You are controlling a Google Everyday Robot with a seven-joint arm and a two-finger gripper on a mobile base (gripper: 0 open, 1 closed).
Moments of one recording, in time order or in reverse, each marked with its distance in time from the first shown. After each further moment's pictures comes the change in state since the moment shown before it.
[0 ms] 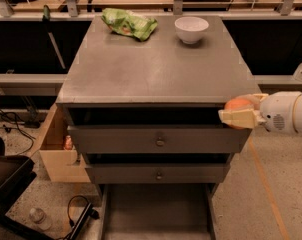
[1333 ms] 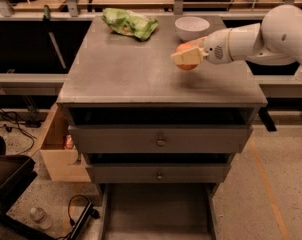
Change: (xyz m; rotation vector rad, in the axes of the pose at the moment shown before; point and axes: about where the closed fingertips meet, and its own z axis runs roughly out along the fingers) arm -0.161 -0.027 0.149 -0.232 -0.095 -0.112
